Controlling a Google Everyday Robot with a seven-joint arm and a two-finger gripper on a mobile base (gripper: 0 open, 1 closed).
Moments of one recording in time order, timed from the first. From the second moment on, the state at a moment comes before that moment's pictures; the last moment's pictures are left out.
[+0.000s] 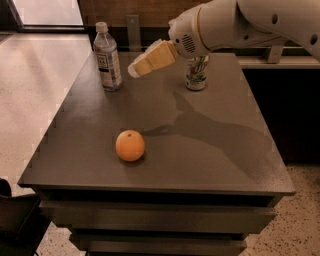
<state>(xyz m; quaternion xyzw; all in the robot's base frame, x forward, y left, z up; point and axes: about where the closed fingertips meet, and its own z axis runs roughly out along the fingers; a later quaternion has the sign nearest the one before) 0.620 0.005 0.997 -0.47 0.72 0.19 0.48</state>
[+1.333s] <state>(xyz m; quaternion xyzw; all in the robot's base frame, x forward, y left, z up) 0.673 0.063 0.963 -0.46 0.70 0.21 0.50</state>
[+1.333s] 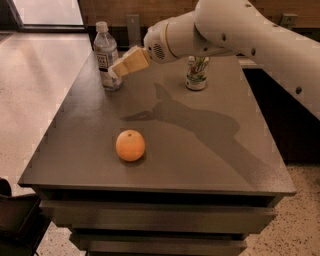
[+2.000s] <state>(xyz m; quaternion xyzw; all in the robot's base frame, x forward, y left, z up) 0.714 0.083 0.941 -0.44 0.69 0.21 0.53</state>
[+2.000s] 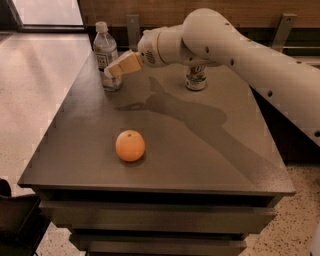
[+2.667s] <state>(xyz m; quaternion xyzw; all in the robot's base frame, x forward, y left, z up) 0.742 0.116 0.916 -0.41 0.69 0.25 0.55</state>
